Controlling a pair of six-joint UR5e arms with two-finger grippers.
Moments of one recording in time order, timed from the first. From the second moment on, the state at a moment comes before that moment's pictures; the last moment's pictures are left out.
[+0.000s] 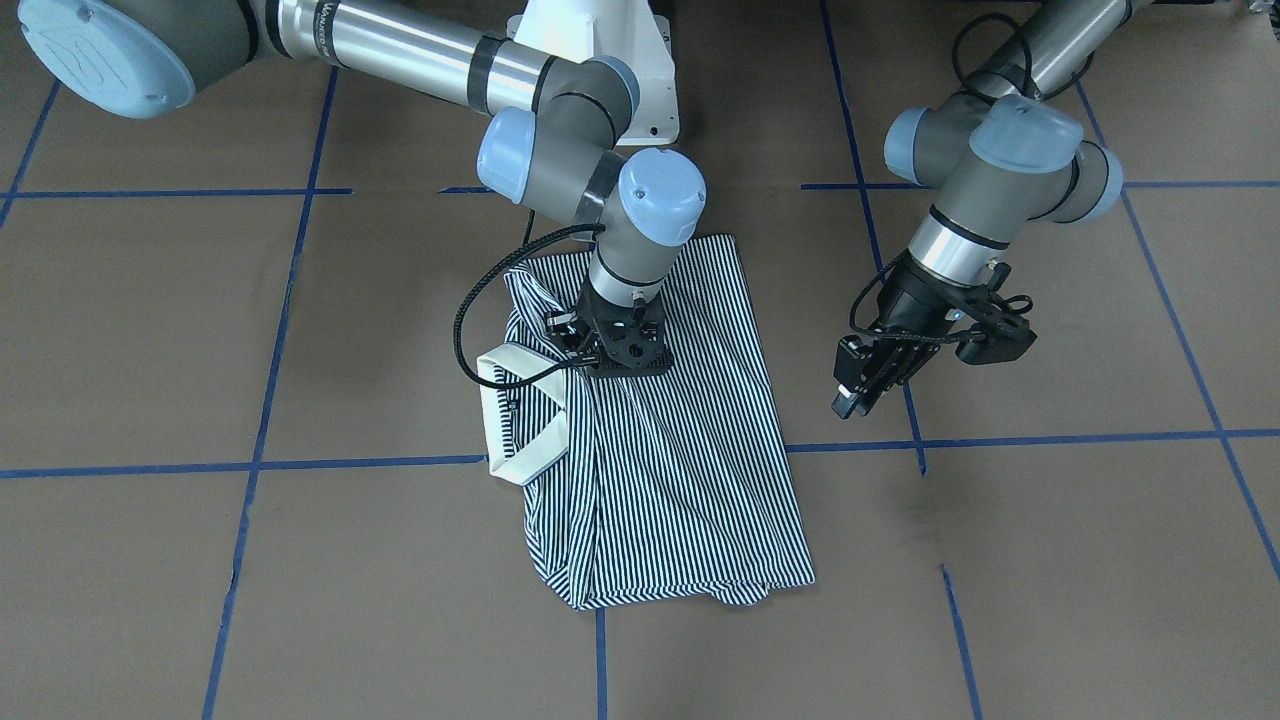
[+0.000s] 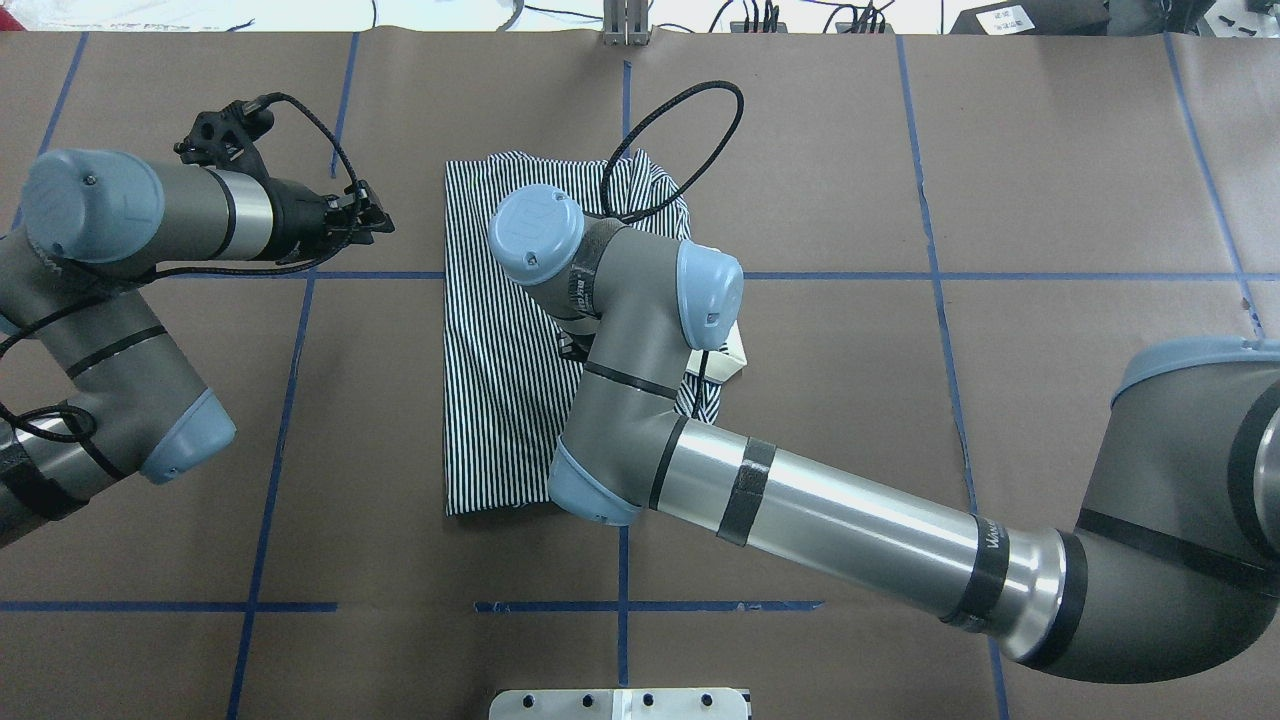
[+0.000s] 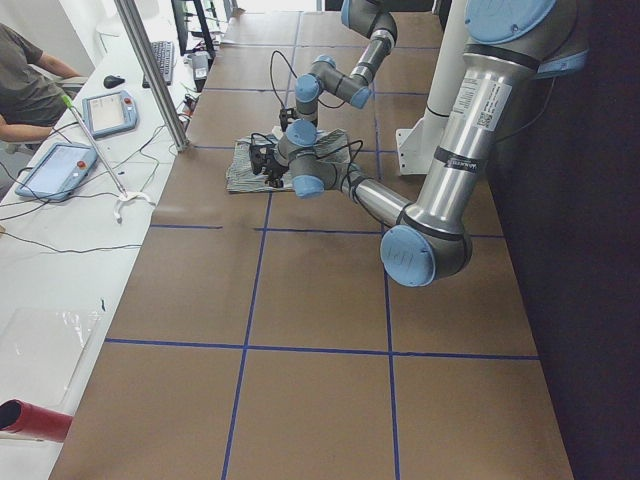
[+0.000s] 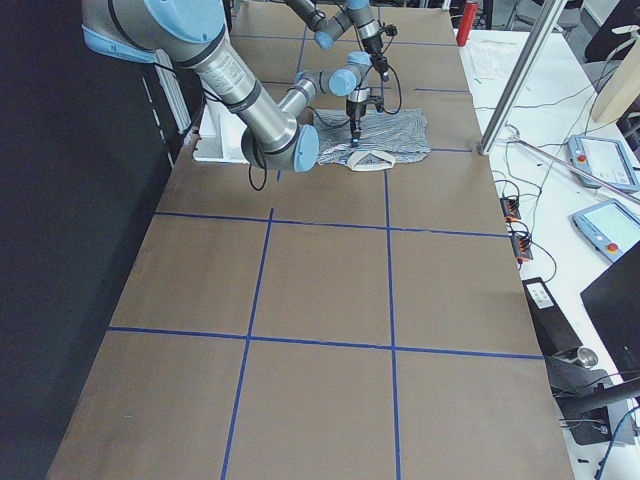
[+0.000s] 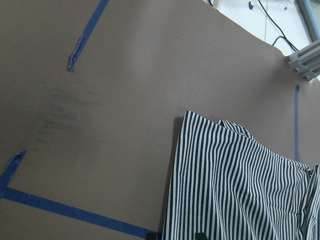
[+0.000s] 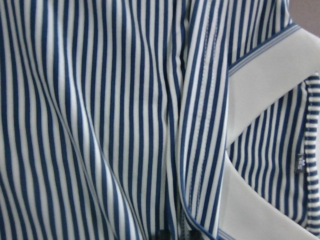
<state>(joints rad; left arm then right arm) -0.79 -1.93 -1.61 -2.36 -1.81 -1.54 0.49 -0.52 1.16 -1.72 1.78 1.04</state>
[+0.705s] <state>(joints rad) -0.79 -1.92 -1.61 -2.36 -1.81 -1.54 0.53 -0.53 1.17 -1.72 1.81 0.98</state>
